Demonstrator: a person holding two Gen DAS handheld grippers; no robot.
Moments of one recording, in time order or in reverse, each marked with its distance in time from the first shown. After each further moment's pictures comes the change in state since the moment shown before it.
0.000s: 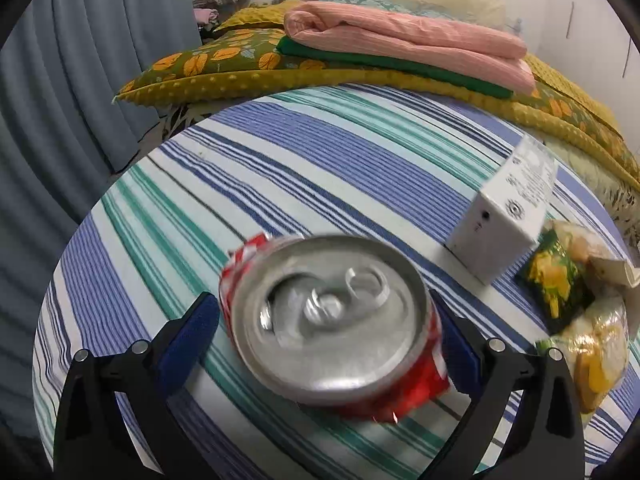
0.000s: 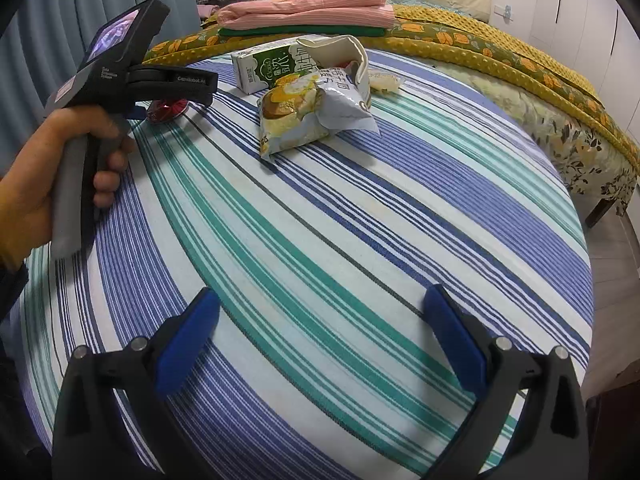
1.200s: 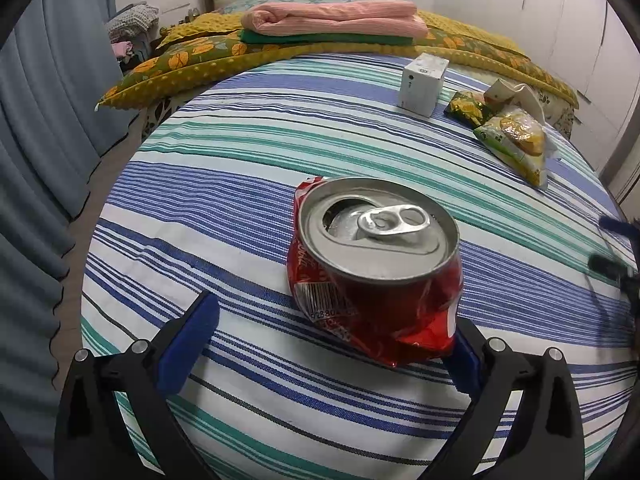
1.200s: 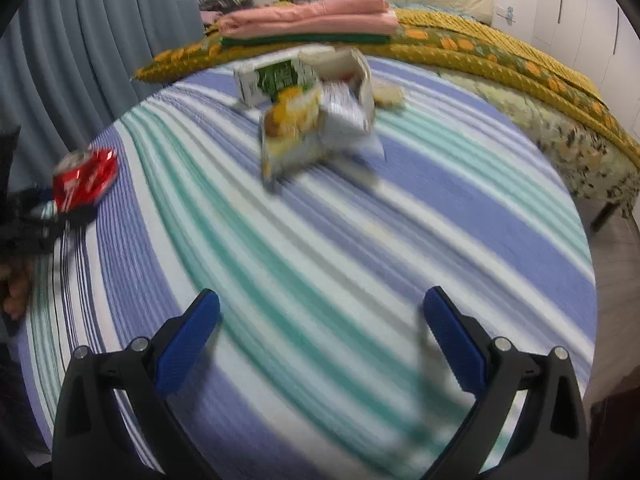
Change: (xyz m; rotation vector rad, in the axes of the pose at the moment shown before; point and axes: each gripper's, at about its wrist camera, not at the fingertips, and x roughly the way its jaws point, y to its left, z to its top) left arm -0.072 0.095 -0.103 0.301 -0.001 -0.215; right arm 0.002 -0.002 0.025 -0.004 -0.029 0.027
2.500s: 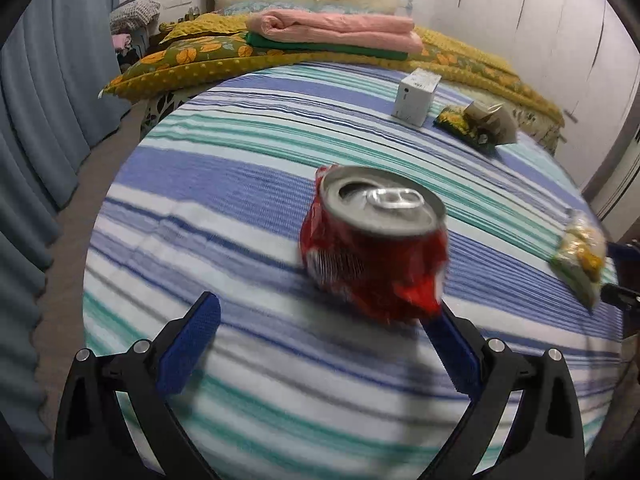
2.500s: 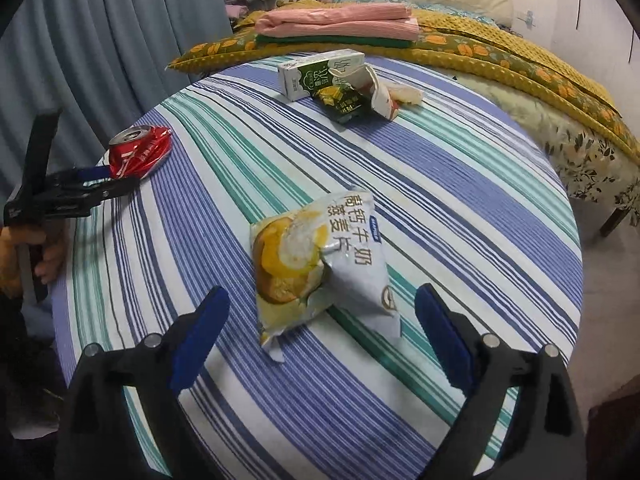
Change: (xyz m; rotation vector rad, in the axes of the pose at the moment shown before) left arm -0.021 0.016 -0.020 -0.053 -0.043 -0.089; right arm -0.047 0.021 -0.029 -0.035 0.036 0.067
